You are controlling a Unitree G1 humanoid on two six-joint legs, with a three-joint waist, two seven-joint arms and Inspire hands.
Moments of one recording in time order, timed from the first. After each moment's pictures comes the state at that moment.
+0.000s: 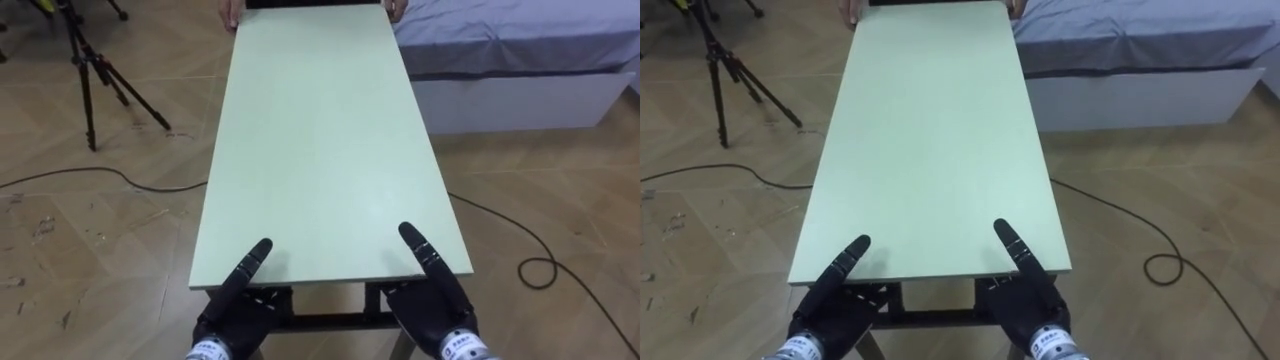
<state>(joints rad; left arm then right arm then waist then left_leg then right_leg) 0.21 0.19 -0.20 0.30 -1.58 0.15 0.04 0.22 -0.23 0.25 0.24 1.61 0.09 0.03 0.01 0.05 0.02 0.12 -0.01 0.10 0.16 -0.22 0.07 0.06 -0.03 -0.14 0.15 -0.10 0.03</state>
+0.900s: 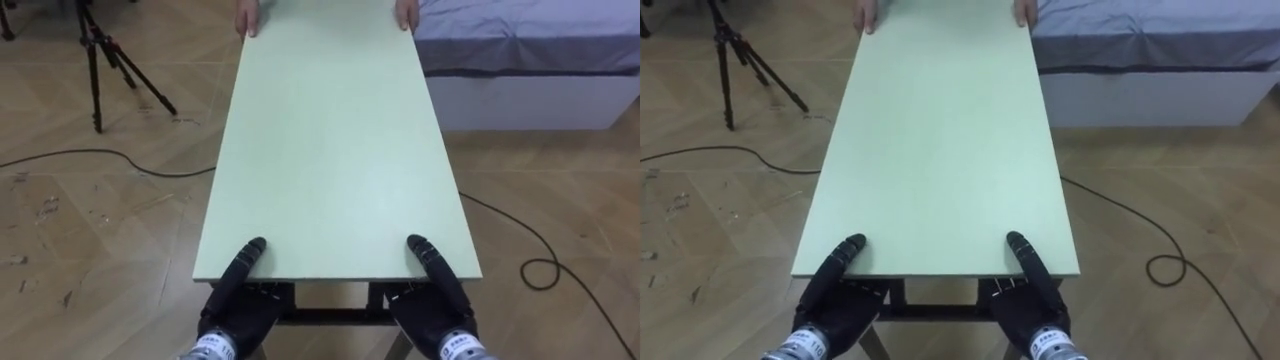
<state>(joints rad) 0.22 0.16 -0.18 0.27 -1.61 0.18 0.05 0.22 -0.21 0.23 0.25 1.57 0.08 -0.06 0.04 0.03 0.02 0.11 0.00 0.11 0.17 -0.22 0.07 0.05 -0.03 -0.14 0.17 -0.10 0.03</state>
